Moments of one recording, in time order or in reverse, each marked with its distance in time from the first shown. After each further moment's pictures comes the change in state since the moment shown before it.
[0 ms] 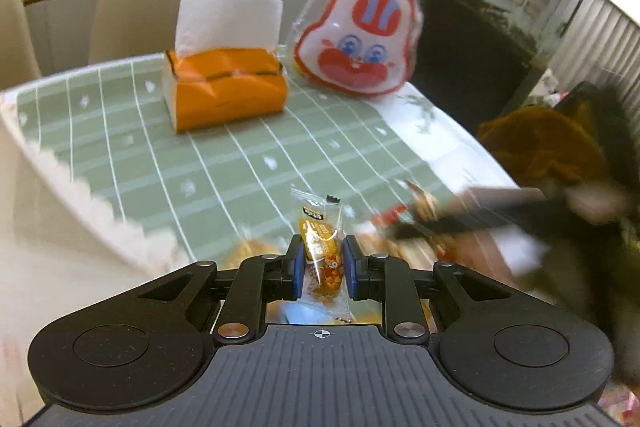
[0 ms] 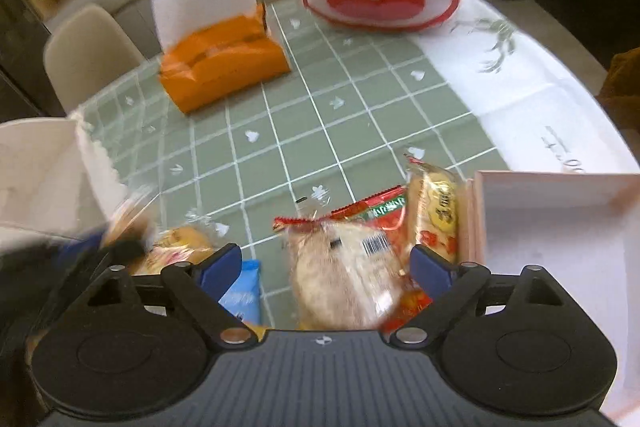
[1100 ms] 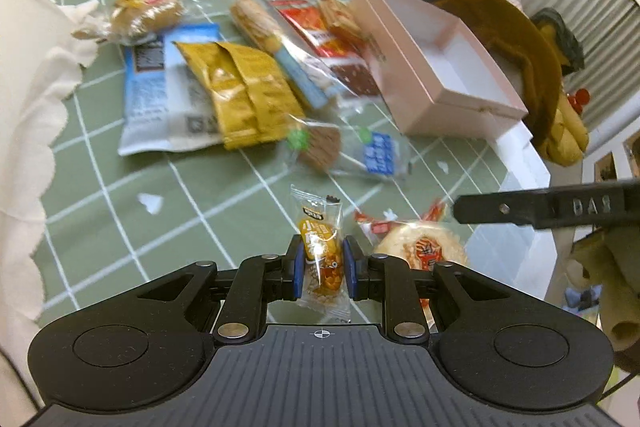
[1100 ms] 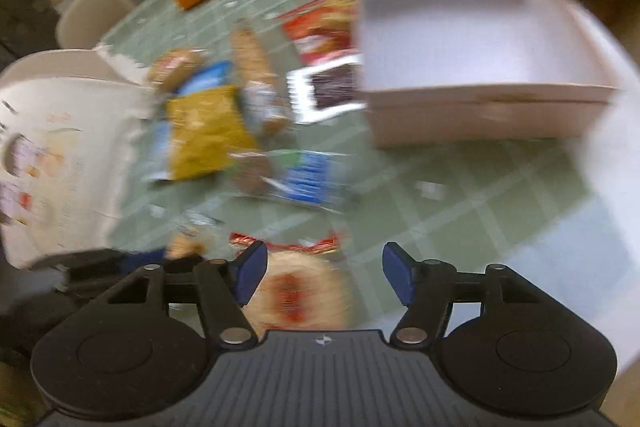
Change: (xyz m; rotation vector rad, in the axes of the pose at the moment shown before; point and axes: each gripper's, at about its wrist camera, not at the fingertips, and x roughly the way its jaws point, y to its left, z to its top) left arm -0.014 -0.078 -0.162 0.016 0.238 -0.097; right arm -0.108 -0.066 -0.214 0.088 0.057 0.038
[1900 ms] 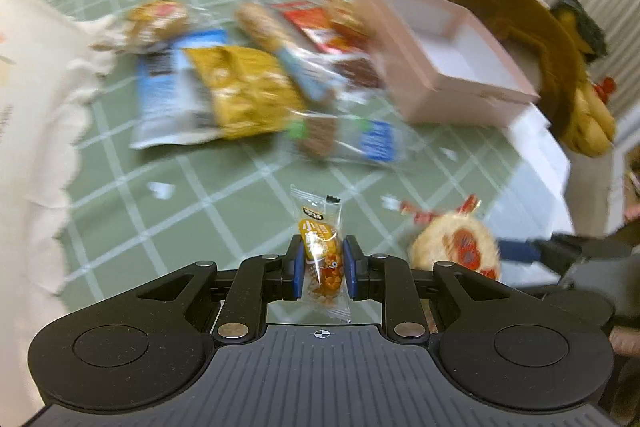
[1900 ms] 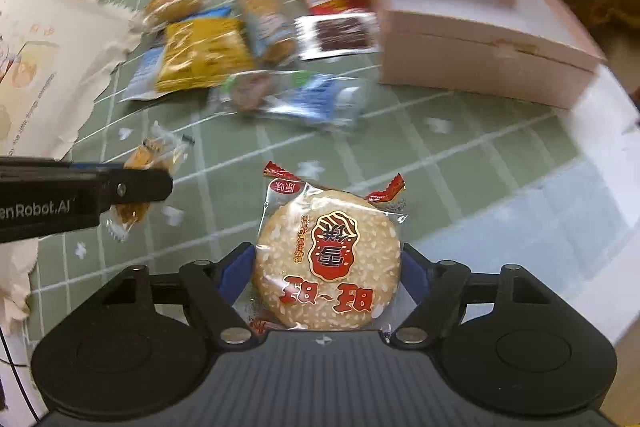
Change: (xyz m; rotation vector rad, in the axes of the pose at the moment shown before) left arm -0.009 -0.030 -0.011 0.038 0.002 0.099; right arm 0.018 0.034 -0.075 -0.108 -0.082 -0.166
